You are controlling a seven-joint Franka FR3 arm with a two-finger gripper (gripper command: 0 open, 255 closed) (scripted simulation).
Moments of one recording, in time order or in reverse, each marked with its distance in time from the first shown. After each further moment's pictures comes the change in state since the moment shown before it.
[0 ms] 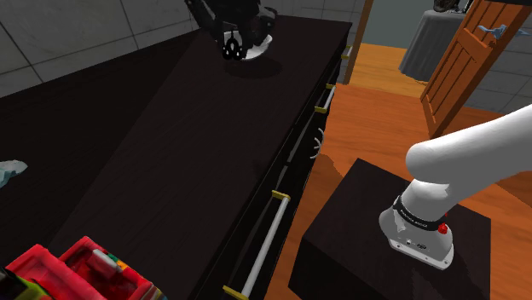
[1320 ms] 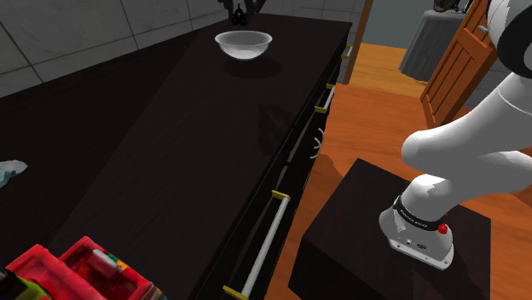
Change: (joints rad) arm -0.489 0.280 0.283 0.090 -0.196 0.157 -0.177
